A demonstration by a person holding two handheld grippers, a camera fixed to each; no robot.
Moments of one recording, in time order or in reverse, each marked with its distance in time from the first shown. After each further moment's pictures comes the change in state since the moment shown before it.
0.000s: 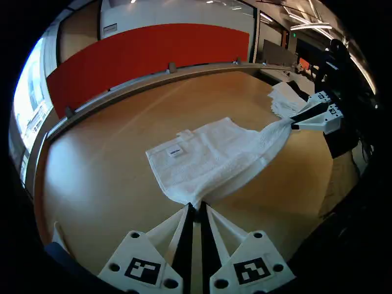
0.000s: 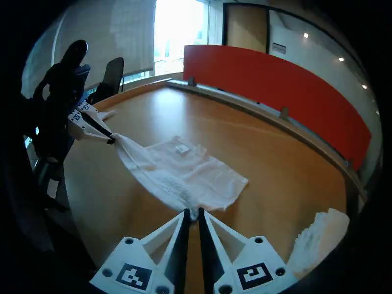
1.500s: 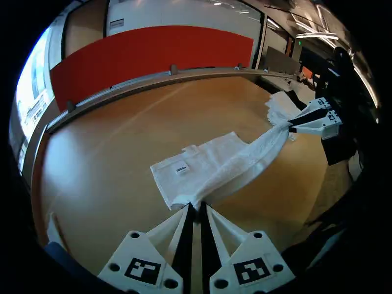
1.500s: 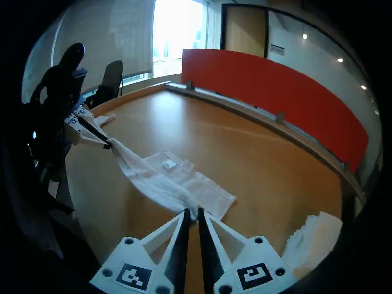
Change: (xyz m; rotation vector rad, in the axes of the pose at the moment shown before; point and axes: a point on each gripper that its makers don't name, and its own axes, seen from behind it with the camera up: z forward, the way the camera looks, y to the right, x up) left arm 0.013 0.017 -0.017 -0.019 -0.007 -0.068; right arm 0.016 0.007 -0.020 -0.010 -0.002 0.000
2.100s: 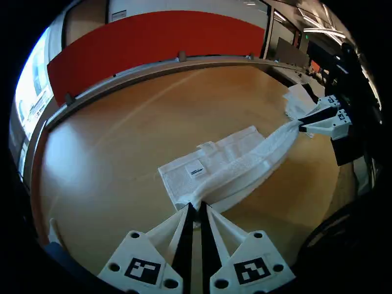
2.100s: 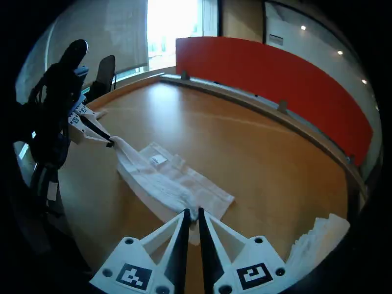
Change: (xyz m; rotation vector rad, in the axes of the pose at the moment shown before) left arm 0.003 -0.032 0.057 0.040 -0.079 -0.003; right arm -0.010 0.024 0.047 0.009 -0.057 0.035
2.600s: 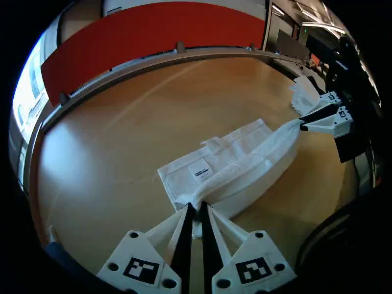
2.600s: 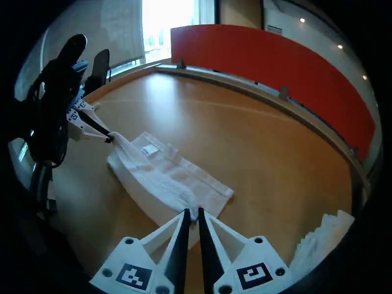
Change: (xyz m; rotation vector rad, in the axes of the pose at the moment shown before) left arm -0.004 -0.010 0.035 0.004 -0.046 0.025; right arm -0.019 0.013 0.027 0.006 -0.059 0.023
